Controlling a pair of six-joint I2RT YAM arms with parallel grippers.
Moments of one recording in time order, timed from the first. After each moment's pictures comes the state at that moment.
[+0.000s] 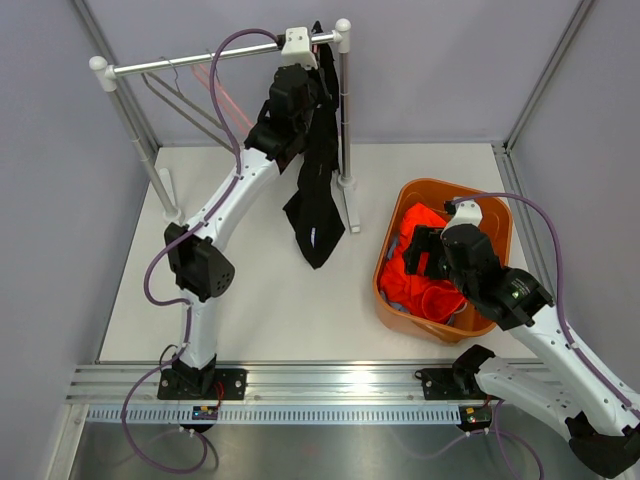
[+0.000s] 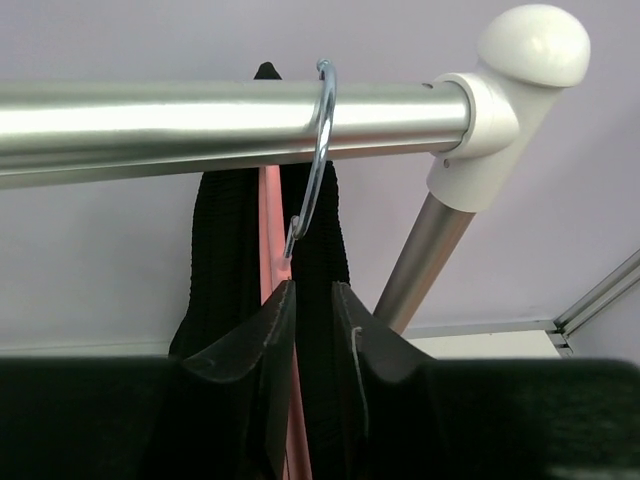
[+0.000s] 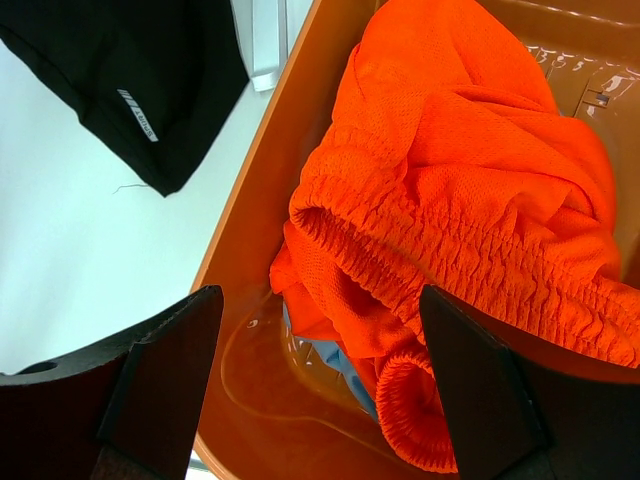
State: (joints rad) left arm -0.55 2.07 2.25 -0.09 -0.38 -0.21; right arm 0.65 0.80 0.98 -0.78 0.34 0.51
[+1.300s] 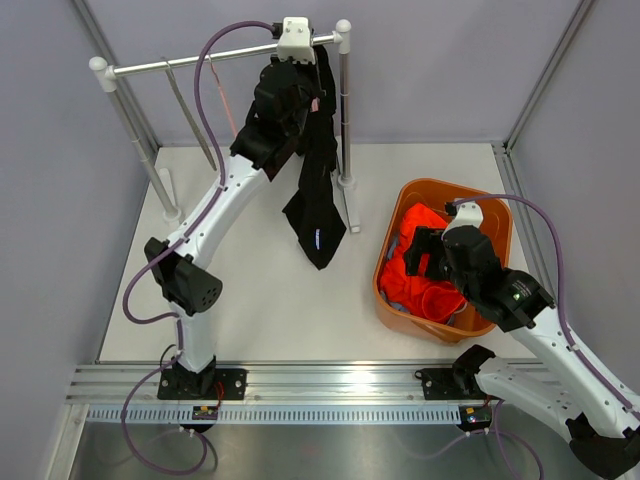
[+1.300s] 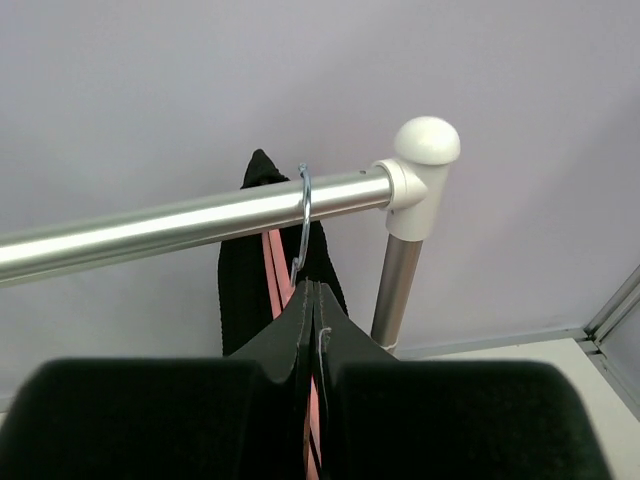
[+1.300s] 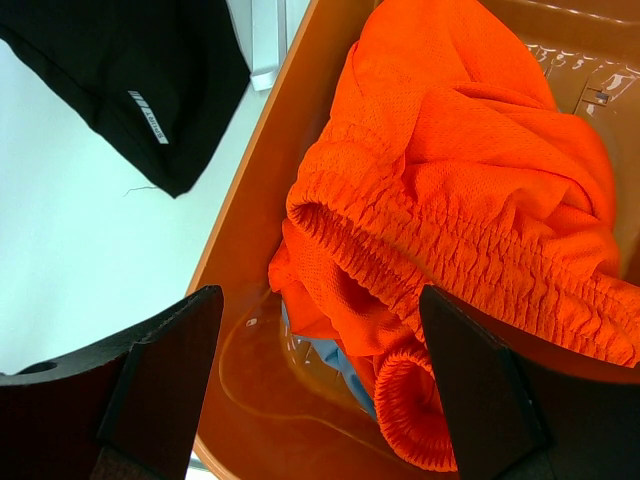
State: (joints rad) left arm -0.60 1.93 2.20 -0.09 -0.42 -0.03; right arm 0.65 0.79 0.97 -0.78 0.34 0.51
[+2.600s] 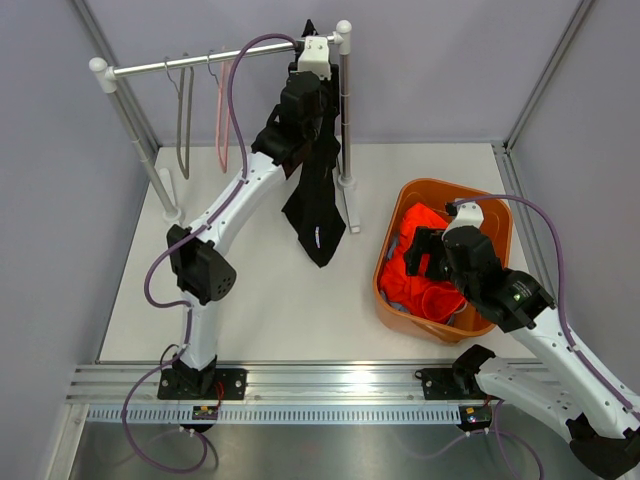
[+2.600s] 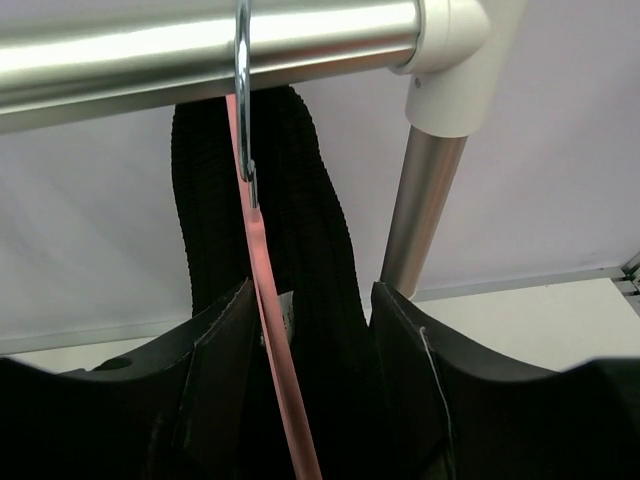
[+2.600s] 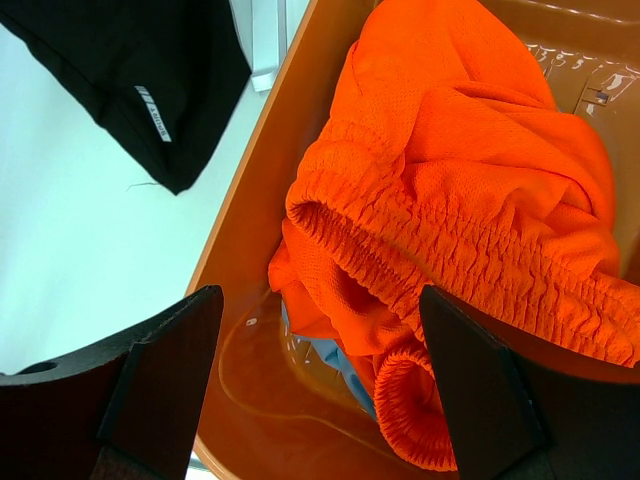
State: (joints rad) left arm -0.60 2.05 2.23 -0.17 -0.43 -0.07; right arm 0.65 0.79 0.97 -0.78 0.34 0.51
